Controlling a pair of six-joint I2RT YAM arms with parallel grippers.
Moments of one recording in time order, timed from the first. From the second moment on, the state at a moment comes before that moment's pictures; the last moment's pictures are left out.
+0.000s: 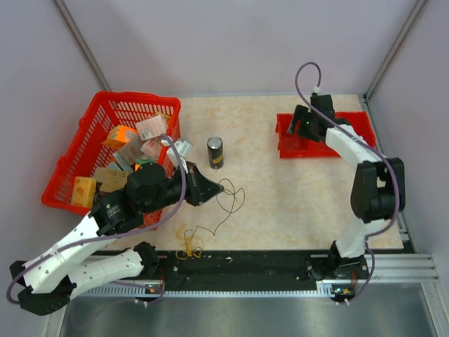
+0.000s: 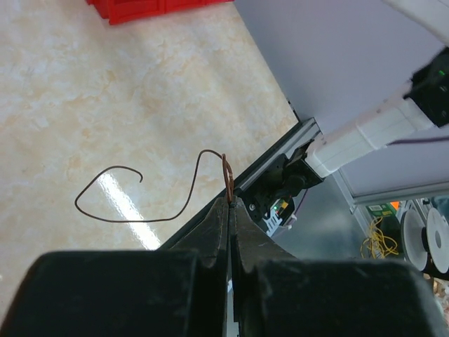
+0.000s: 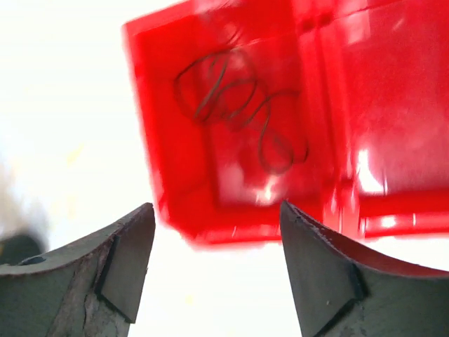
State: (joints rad) left arm -0.95 0.78 1.04 -0.53 0.05 -0.72; right arm 0.16 1.83 1.40 -0.36 0.03 0.45
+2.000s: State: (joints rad) left arm -0.94 1.06 0.92 -0.71 -0.11 -0.73; right arm 1.03 0.52 0.61 -0.34 0.40 0.46
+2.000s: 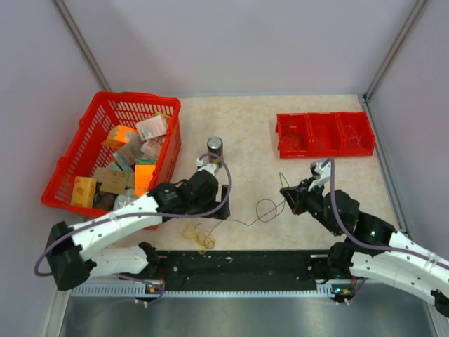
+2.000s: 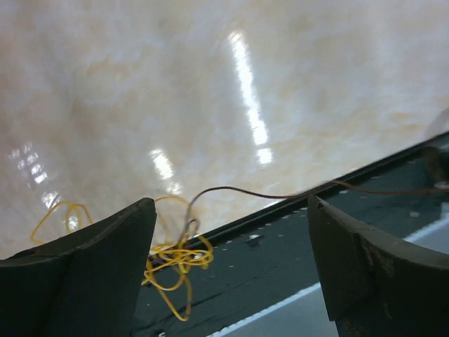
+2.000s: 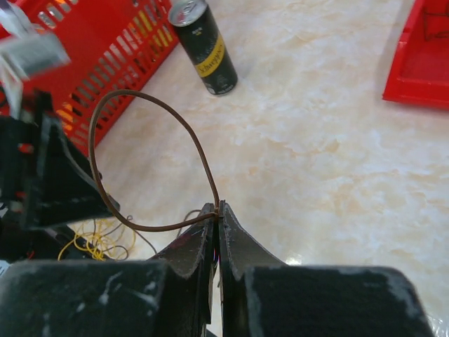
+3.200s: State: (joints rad) left arm -1.16 1.07 0.66 -0.70 -0.25 -1.03; right arm 1.03 0.41 0.63 -0.64 0.70 0.57
